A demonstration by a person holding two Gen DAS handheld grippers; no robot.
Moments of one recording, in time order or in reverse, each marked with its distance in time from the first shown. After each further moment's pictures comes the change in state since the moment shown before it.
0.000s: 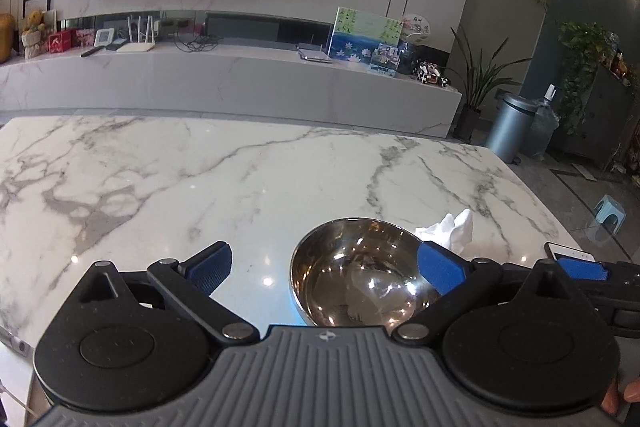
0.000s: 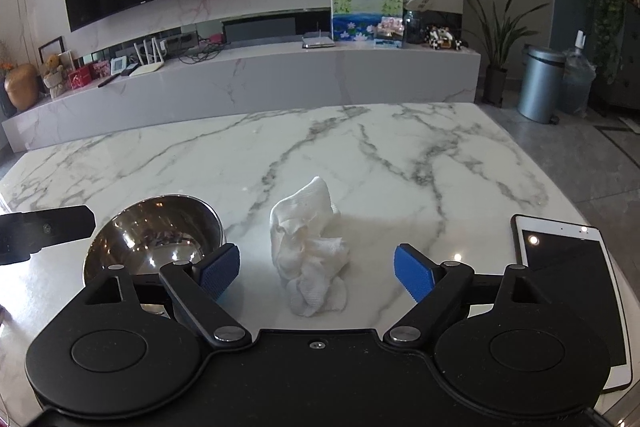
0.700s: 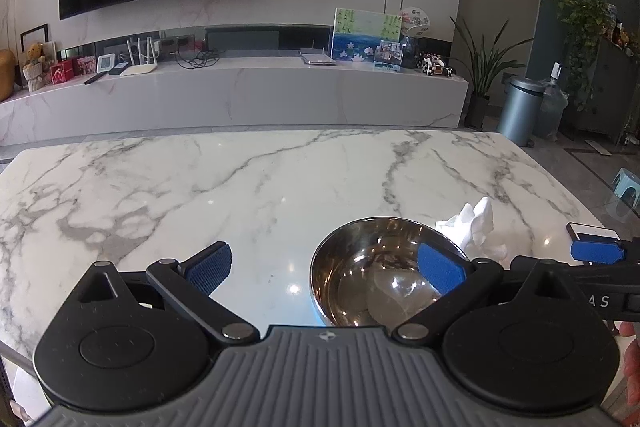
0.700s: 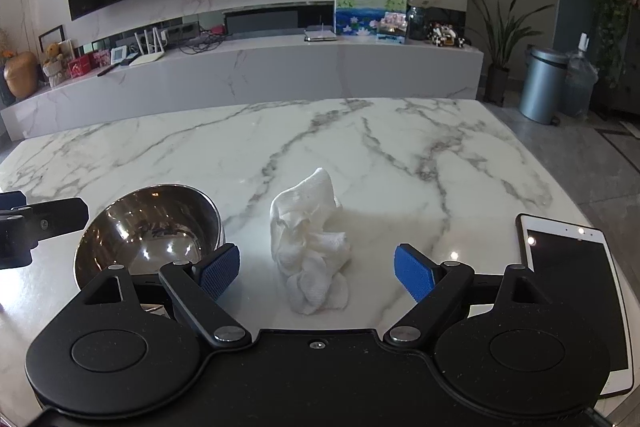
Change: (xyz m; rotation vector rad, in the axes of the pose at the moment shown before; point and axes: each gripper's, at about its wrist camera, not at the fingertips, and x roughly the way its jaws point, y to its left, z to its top) left arm 0.003 -0.003 0.000 0.077 0.006 0.024; right arm 0.012 0.005 -0.002 -0.023 0.024 -0.013
